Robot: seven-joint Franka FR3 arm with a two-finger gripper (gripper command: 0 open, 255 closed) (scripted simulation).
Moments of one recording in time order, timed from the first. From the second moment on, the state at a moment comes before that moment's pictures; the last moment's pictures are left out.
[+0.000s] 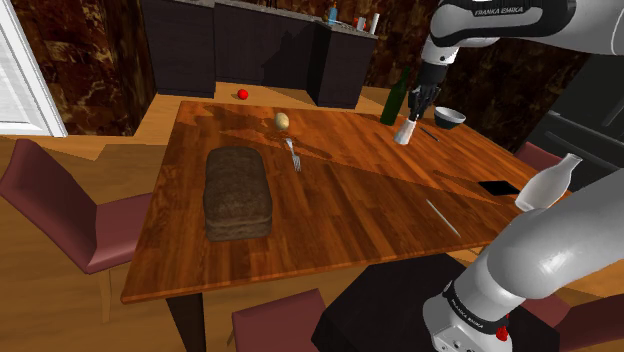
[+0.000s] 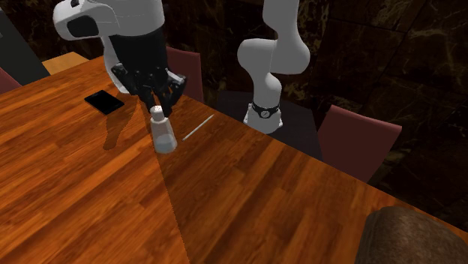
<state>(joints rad) -0.13 -0.29 -0.32 -2.04 -0.19 1.74 -0.25</state>
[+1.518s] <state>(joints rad) -0.35 -0.54 -0.65 -2.15 -0.41 1.72 -0.71</state>
